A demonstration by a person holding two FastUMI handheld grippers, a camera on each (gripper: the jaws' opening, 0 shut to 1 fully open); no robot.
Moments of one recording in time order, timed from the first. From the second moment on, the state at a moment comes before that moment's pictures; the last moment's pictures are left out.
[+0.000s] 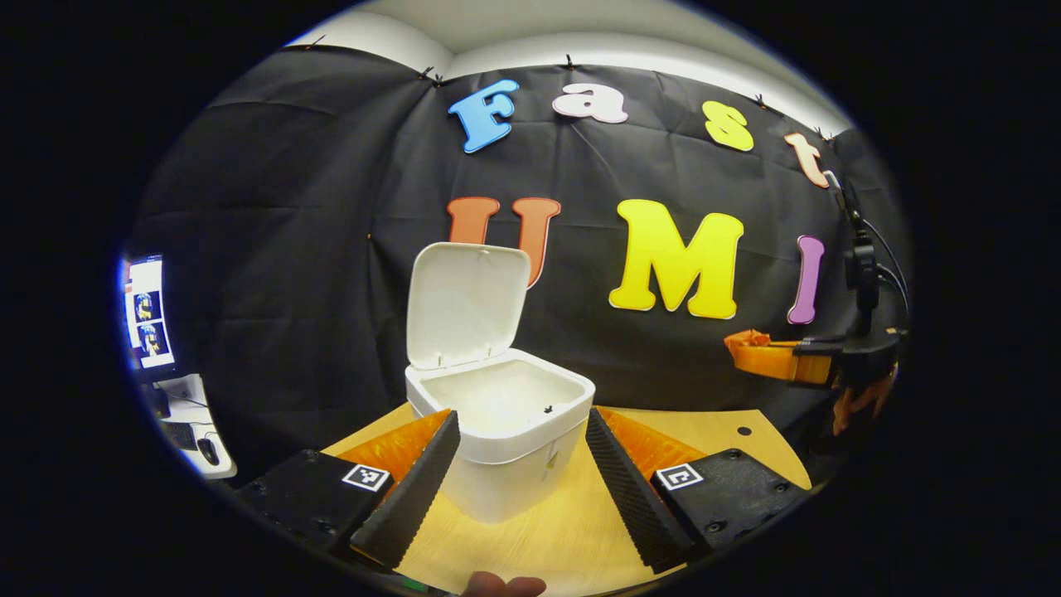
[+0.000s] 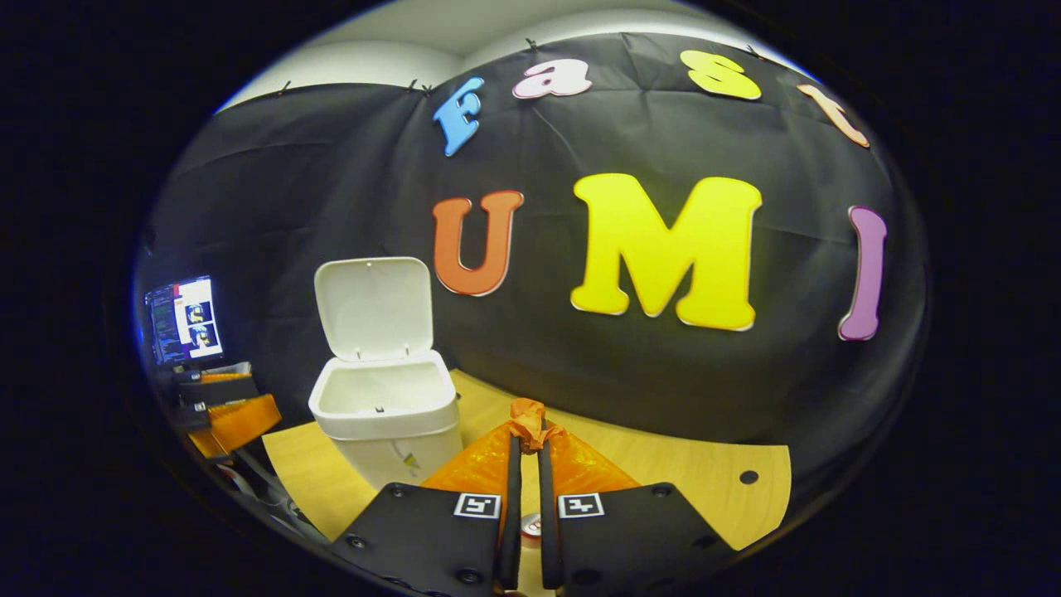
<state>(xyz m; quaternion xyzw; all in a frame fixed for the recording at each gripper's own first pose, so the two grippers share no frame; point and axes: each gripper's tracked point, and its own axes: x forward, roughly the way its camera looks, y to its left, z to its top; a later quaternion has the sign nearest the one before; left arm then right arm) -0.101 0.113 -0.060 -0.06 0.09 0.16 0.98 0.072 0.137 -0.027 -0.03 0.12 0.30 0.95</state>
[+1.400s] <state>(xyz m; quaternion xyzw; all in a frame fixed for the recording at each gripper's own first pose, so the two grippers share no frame) -0.172 0.186 -0.064 -0.04 0.09 0.22 0.97 0.097 0.360 -0.123 -0.09 0.22 0.39 0.89</state>
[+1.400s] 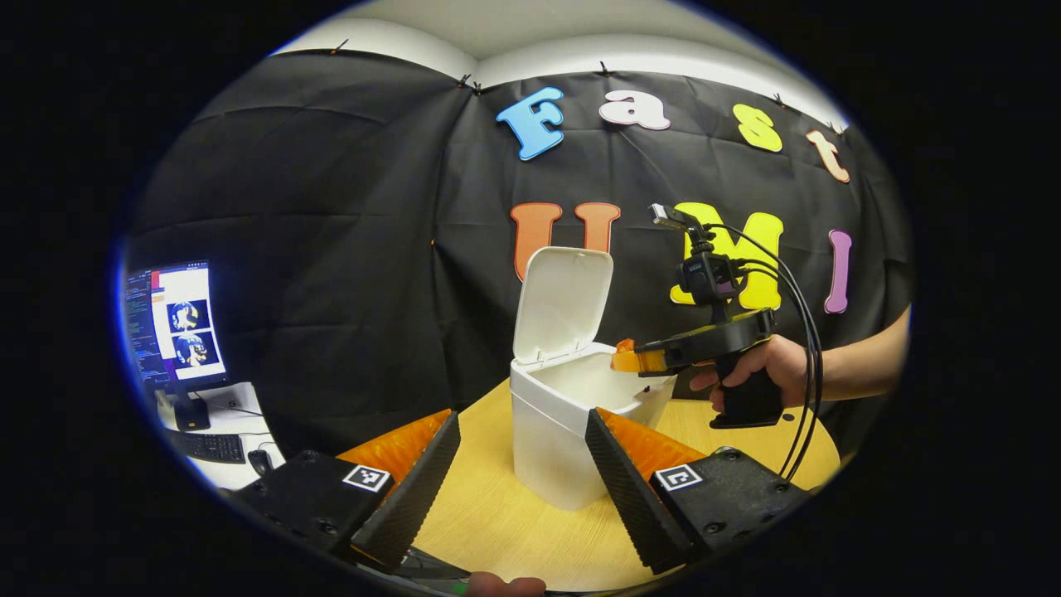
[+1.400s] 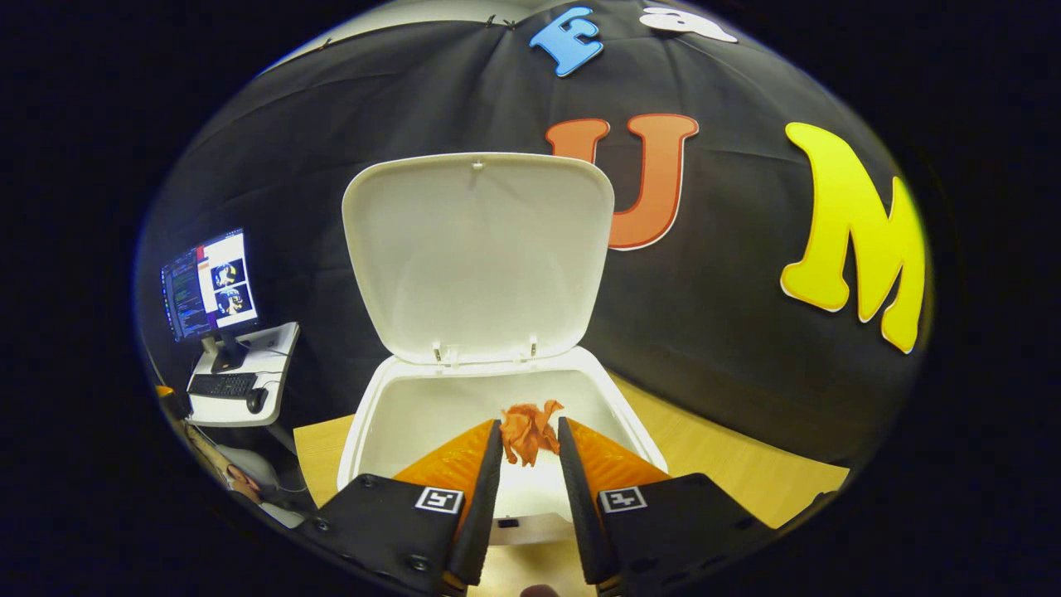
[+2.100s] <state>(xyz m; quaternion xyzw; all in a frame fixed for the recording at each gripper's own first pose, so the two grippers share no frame) -0.113 0.106 -0.091 -0.03 0.08 0.05 1.00 0.077 0.271 -0.039 -0.04 0.13 0.34 0.93</state>
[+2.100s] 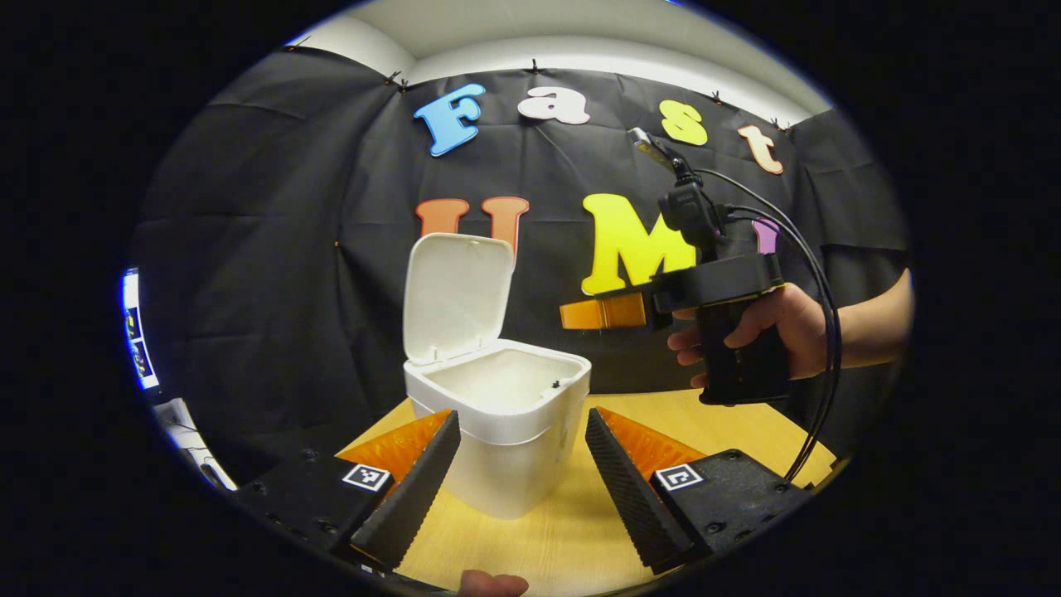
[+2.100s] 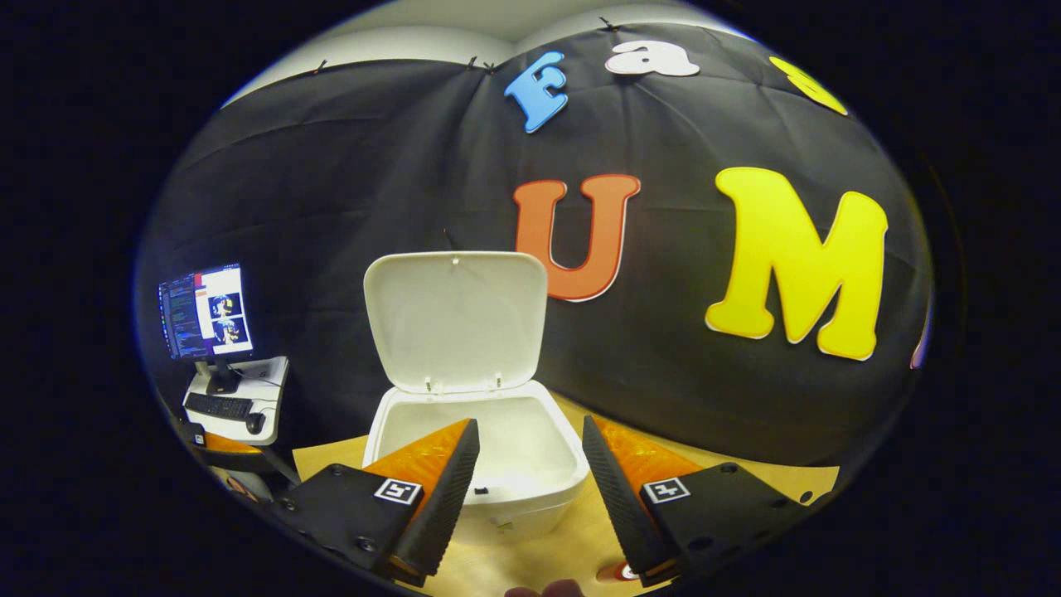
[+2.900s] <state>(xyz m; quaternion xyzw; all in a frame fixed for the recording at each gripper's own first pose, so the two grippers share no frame) -0.035 -0.034 -0.195 0.02 0.11 -0.15 0.98 0.048 0.024 -0.059 -0.03 0.13 0.12 0.98</state>
